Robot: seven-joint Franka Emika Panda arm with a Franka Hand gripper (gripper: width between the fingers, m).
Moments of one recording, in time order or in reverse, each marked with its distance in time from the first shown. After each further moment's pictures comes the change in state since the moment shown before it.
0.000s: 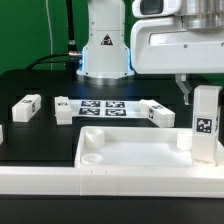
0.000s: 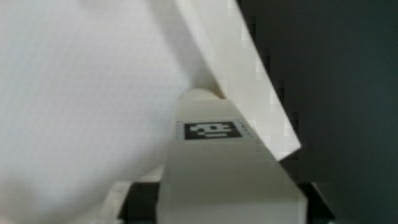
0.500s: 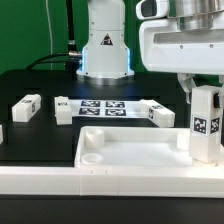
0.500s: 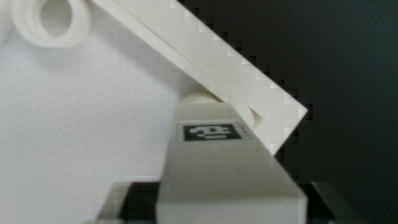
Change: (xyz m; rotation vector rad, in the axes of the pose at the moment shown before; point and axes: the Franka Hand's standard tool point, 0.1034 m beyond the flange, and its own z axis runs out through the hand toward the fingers) arm 0.000 0.000 0.001 0.027 -0.014 0.365
